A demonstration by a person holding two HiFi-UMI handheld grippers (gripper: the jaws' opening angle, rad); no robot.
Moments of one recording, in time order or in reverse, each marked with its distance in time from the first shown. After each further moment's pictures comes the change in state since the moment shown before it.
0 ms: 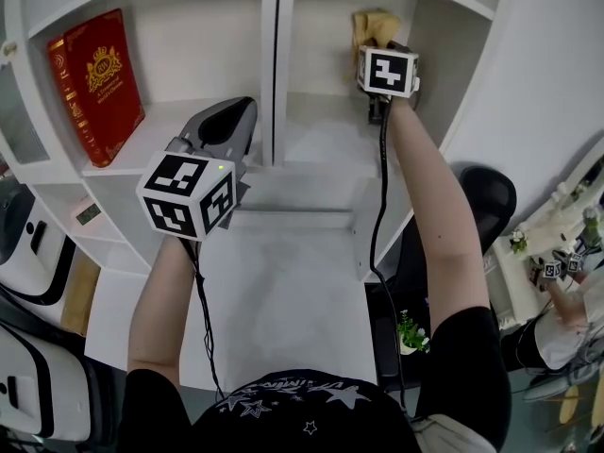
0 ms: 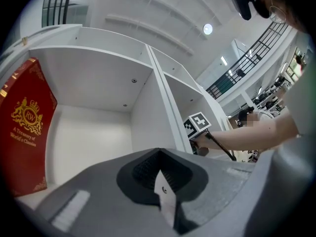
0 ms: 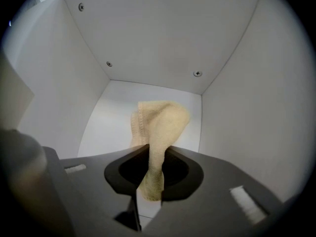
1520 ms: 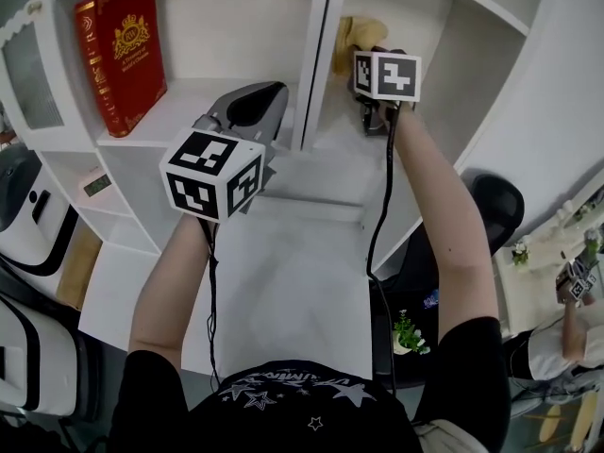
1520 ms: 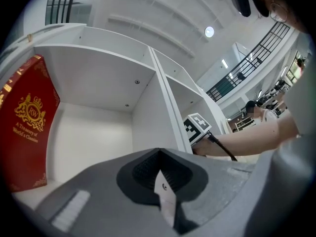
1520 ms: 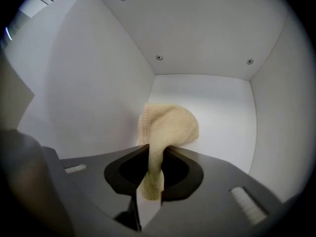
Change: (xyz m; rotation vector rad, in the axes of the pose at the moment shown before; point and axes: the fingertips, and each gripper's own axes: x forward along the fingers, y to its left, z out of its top) left arm -0.007 0.002 -0.002 -0.026 -0.012 -0.007; right arm -0.021 0.118 -0.006 0.009 0.046 0.360
